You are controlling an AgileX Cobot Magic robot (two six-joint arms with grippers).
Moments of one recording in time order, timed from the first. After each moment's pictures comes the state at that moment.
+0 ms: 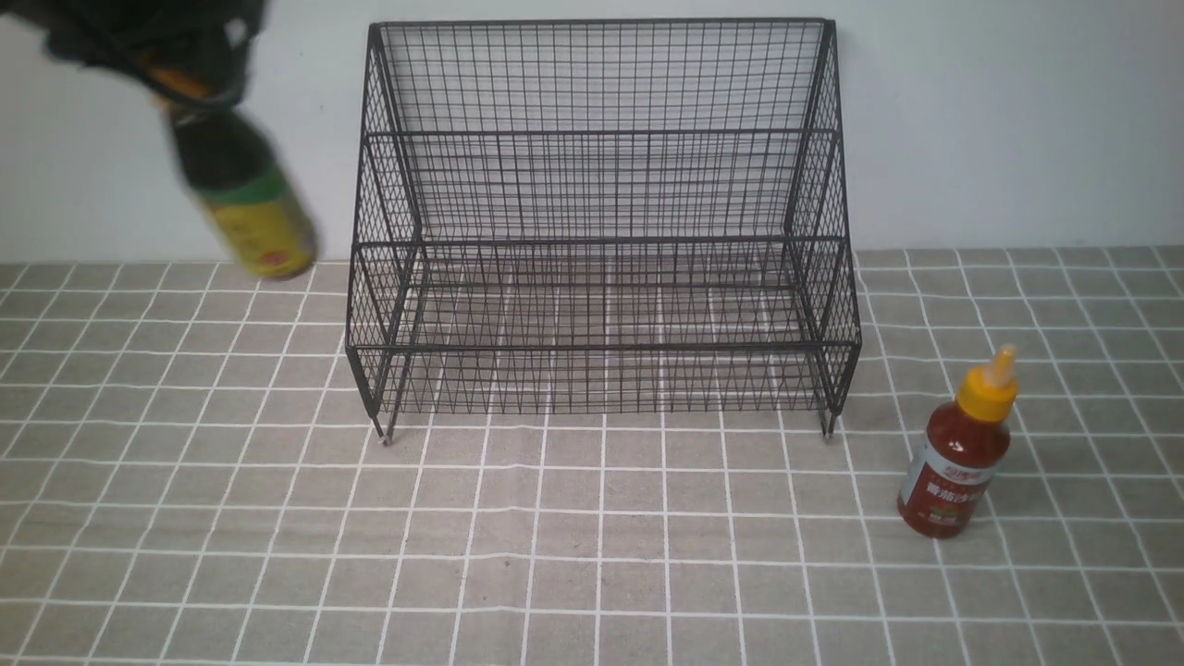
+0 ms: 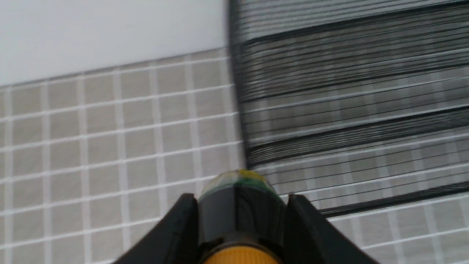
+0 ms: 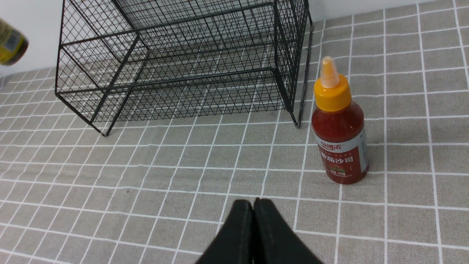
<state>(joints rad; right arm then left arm) 0.08 0.40 -0.60 0.42 0.91 -0.03 -0.13 1.71 -1.96 -0.08 1.26 0.06</state>
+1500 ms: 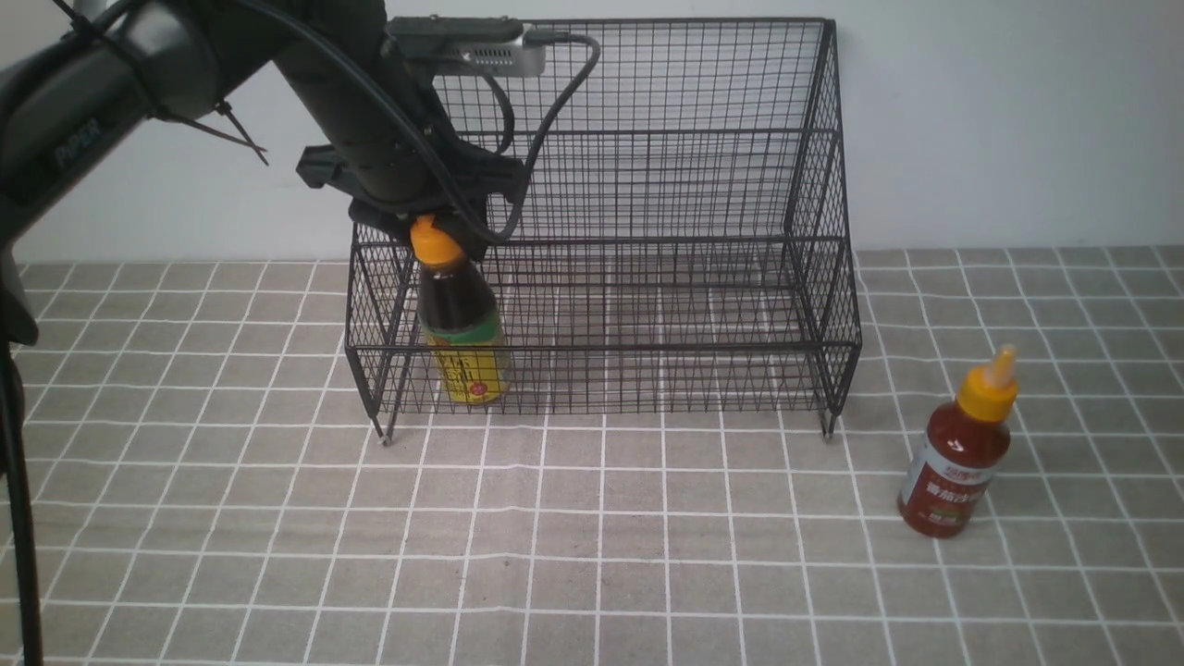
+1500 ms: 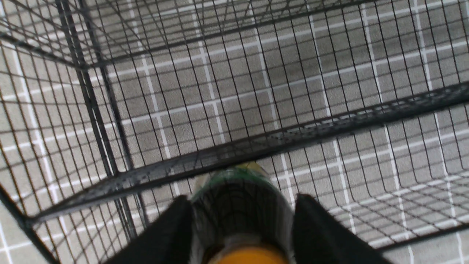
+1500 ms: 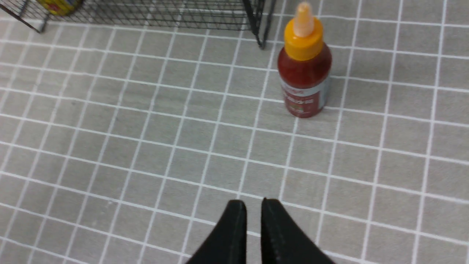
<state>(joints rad) 0.08 0.88 -1.02 0.27 1.25 -0.09 -0.28 2.04 -1.98 -0.11 1.20 -0.03</state>
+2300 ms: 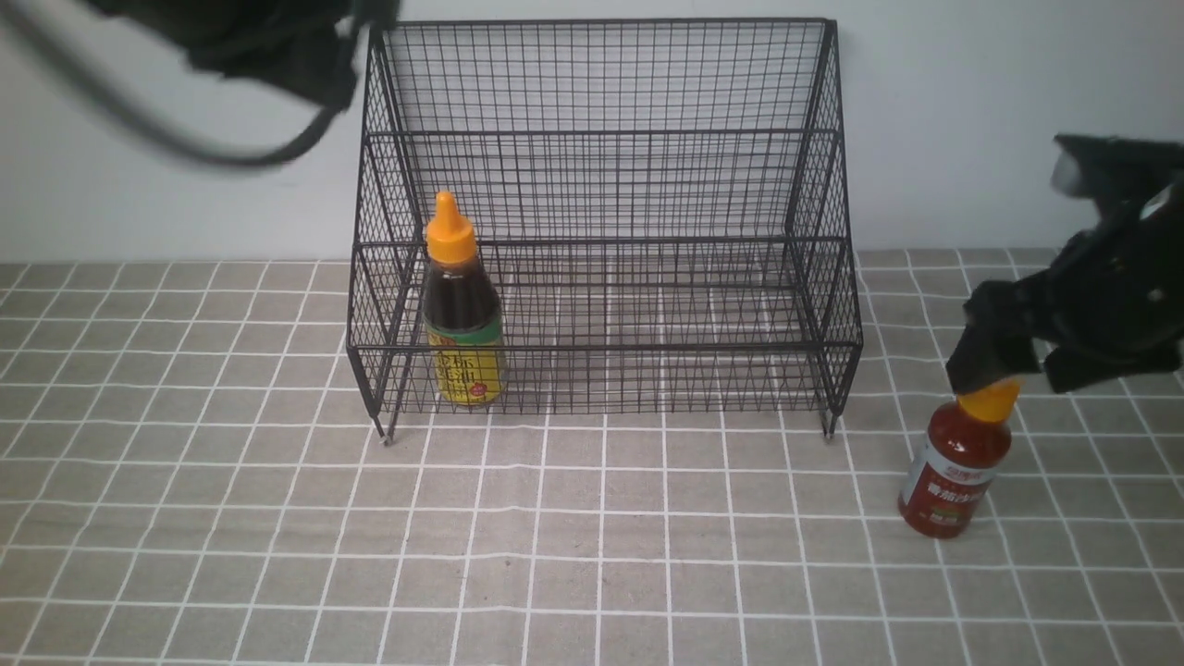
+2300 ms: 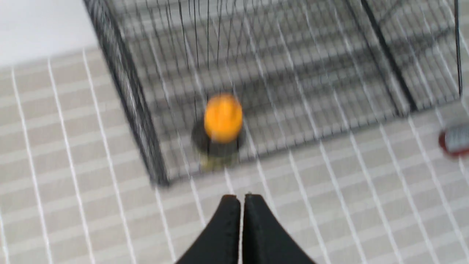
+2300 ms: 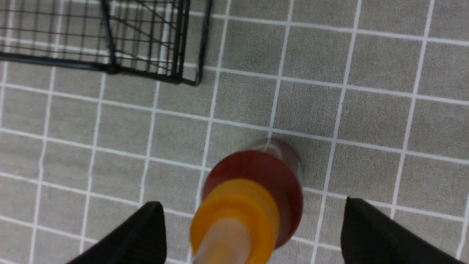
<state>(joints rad) 0.08 1.65 -1.24 0.25 1.03 -0.12 -0.28 1.47 -1.73 -0.11 1.25 0.00</state>
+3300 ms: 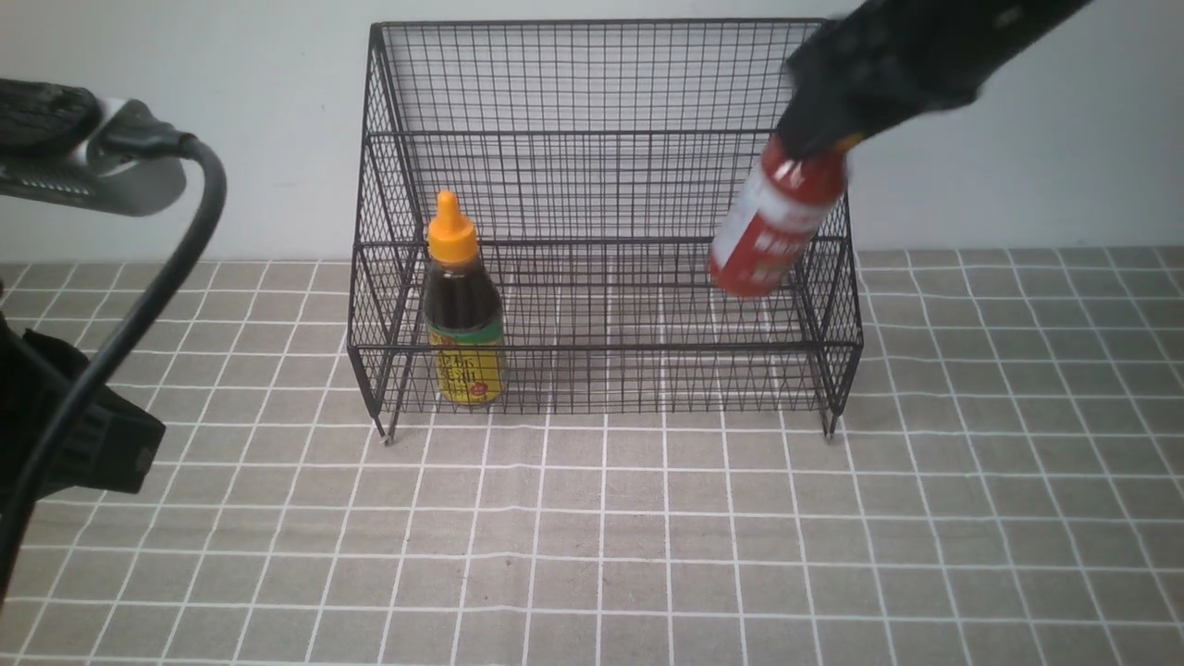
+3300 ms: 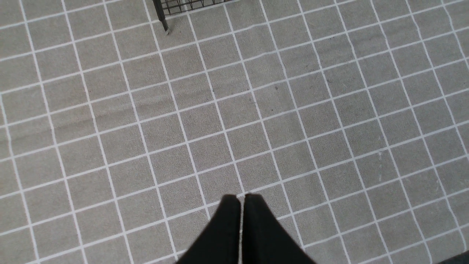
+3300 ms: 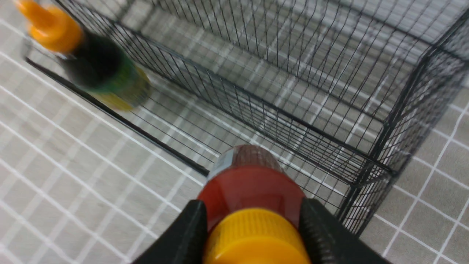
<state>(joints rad) 0.39 1.78 -1.89 0.19 1.27 -0.13 -0.28 0.97 -1.15 -0.10 1.25 0.01</state>
